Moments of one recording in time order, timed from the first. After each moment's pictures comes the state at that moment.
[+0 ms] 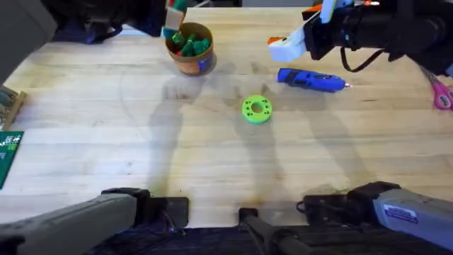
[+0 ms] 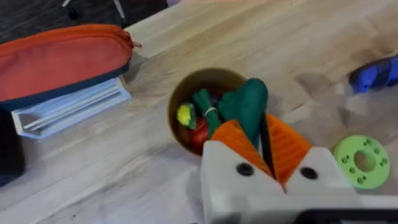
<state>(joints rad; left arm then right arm) -0.05 1.37 1.24 -0.61 0.34 0.30 0.25 1.30 1.05 -0.41 -0.23 -0.31</state>
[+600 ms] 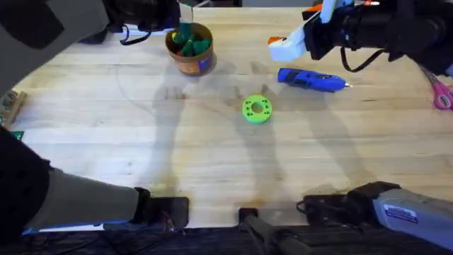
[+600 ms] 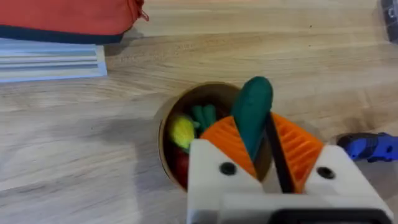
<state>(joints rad) -0.05 1.62 1.24 -0.36 0.35 -0.12 0.25 1.30 1.05 -0.41 -0.23 -0.31</state>
